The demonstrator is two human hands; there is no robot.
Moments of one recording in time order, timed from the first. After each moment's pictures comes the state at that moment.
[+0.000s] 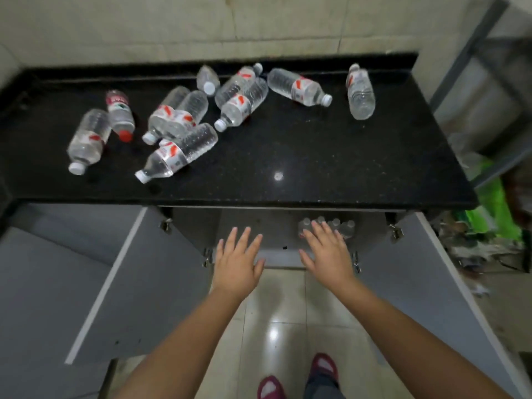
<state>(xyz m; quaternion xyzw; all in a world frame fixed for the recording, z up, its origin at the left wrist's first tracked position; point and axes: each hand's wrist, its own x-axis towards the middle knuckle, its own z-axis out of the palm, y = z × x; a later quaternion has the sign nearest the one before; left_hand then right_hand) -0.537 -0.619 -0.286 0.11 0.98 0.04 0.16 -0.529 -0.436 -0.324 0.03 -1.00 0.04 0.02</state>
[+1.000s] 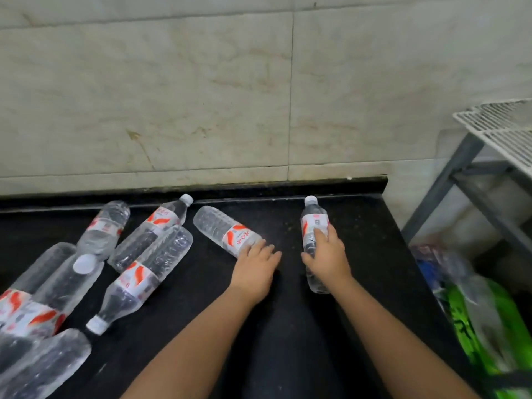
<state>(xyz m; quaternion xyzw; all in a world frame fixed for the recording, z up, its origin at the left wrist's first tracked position) -0.957 -0.364 -0.267 0.28 0.95 -0.04 0.09 -0.938 -0.212 -0.267 -0.18 -0.95 0.24 -0.05</state>
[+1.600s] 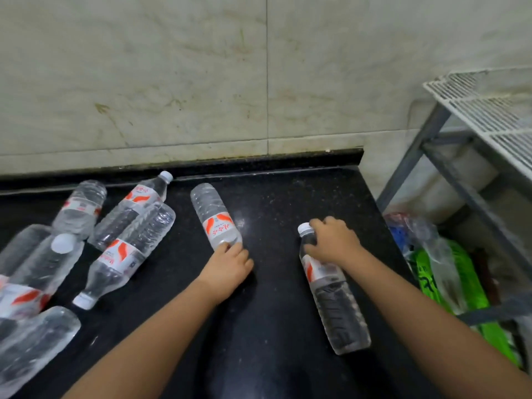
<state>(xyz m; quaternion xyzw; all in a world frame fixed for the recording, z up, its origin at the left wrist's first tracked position) -0.923 -0.399 -0.272 0.44 0.87 -0.21 -0.02 -0.888 -0.193 -0.225 -0.14 -0.97 0.12 -0.18</state>
